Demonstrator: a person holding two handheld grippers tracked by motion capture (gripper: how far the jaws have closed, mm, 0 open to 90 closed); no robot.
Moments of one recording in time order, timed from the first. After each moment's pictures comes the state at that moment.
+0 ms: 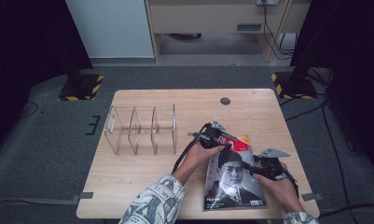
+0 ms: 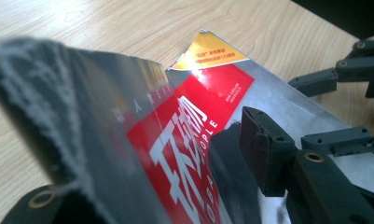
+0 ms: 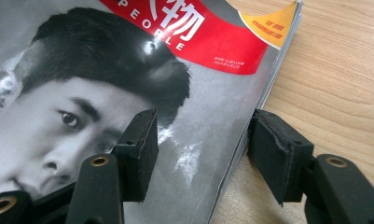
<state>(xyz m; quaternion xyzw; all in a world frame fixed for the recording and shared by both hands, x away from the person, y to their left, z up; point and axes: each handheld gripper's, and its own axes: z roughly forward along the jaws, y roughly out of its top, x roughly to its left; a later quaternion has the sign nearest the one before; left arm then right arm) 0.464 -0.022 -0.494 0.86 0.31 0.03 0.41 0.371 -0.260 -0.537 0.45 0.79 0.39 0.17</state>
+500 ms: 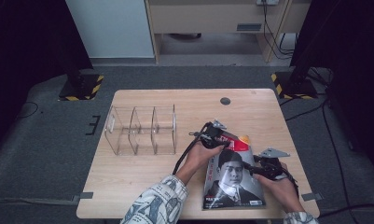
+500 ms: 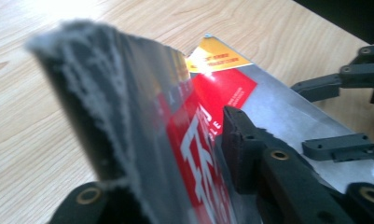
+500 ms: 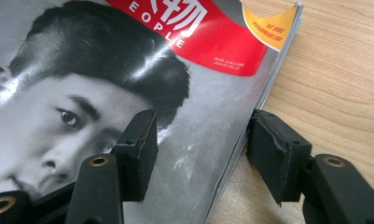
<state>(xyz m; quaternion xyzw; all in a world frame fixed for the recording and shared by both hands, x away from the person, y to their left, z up) 0.462 -0.024 -0.488 0.86 0.33 0.04 0.40 0.370 -0.260 -0.536 0.45 0.78 0.39 0.17</state>
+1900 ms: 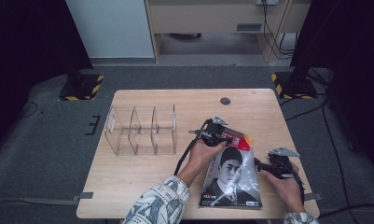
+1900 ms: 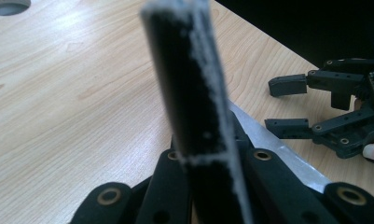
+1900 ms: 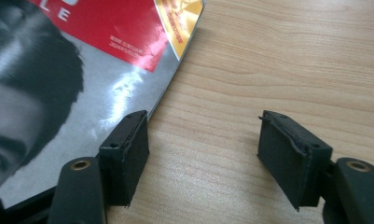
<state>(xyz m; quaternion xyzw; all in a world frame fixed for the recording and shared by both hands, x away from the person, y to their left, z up) 0.455 -0.026 -0.463 0.84 0.33 0.02 0.44 0.372 -0.286 -0.537 0.54 0.73 0.35 0.23</state>
